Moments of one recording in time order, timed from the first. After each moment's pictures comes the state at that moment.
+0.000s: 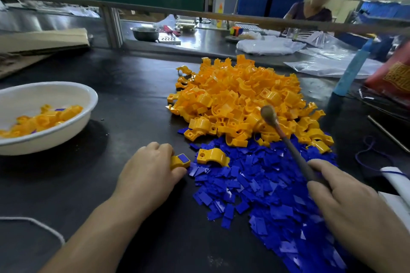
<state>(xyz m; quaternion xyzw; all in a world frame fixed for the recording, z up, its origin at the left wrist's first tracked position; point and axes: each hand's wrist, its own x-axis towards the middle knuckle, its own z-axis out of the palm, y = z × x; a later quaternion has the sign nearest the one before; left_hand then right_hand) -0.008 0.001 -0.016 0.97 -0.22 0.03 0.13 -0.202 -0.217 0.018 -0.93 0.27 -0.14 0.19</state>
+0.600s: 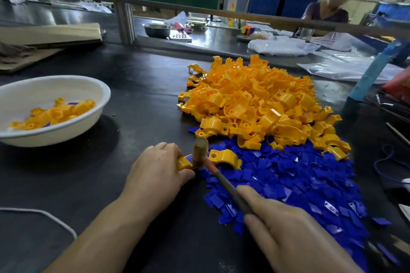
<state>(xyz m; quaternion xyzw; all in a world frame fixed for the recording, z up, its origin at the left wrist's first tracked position) -0.003 0.009 -0.023 0.95 -0.22 0.04 0.20 -0.176 -0.144 0.021 -0.97 0.08 -0.04 0.24</state>
